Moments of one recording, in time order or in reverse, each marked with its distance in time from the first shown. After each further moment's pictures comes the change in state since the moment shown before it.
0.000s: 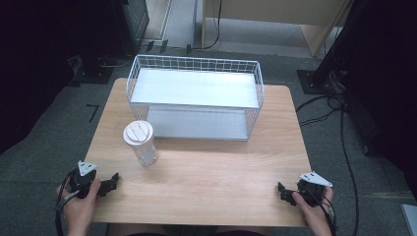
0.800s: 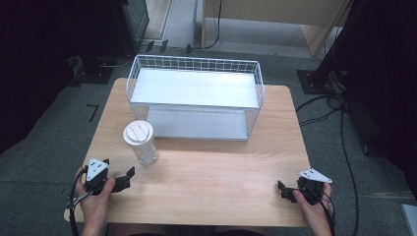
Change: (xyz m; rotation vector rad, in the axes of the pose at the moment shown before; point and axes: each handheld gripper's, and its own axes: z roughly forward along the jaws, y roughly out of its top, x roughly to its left) left arm -0.048 0.021 -0.013 -0.288 -0.226 0.018; right arm -0.006 0.005 0.005 0.001 0.034 -0.031
